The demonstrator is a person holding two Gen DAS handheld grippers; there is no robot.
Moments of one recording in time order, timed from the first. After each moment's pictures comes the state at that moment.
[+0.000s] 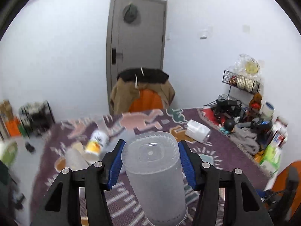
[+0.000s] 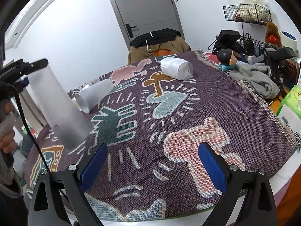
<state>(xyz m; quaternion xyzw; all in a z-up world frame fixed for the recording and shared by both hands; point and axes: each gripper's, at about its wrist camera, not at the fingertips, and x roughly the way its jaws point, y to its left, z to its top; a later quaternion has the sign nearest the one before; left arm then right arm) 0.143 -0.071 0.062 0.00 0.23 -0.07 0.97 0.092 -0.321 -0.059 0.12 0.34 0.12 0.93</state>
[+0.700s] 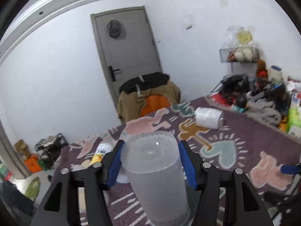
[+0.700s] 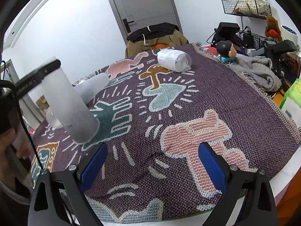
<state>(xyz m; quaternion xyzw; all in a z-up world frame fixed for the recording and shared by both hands) 0.152 -0.115 0.006 0.14 0.19 -0.03 0.97 0.101 -0.322 -0.073 0.12 0.36 0.11 0.92</state>
